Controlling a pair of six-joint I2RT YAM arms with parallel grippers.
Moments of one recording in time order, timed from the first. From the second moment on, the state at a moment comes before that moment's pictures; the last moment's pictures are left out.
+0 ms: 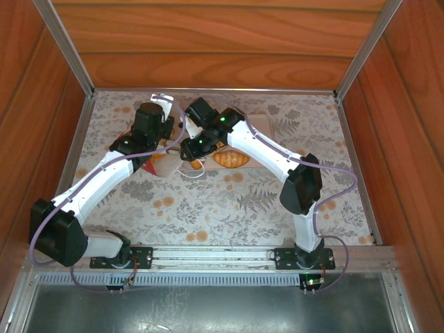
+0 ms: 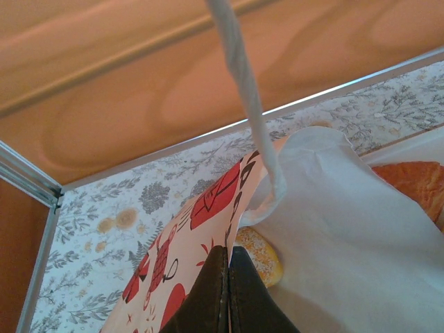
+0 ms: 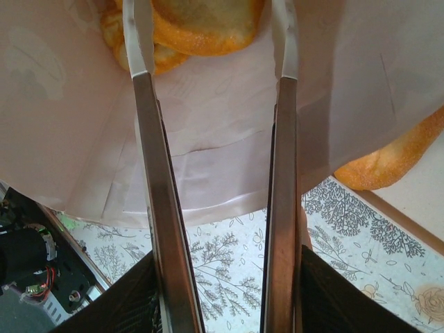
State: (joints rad) left arm -0.49 1.33 1.08 -0.19 -0.39 0.11; right arm 0.88 2.02 1.97 -1.03 -0.30 0.25
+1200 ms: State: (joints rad) left arm -0.49 1.33 1.08 -0.19 -0.39 0.12; right arm 0.89 2.03 2.01 -1.10 -0.32 0.16
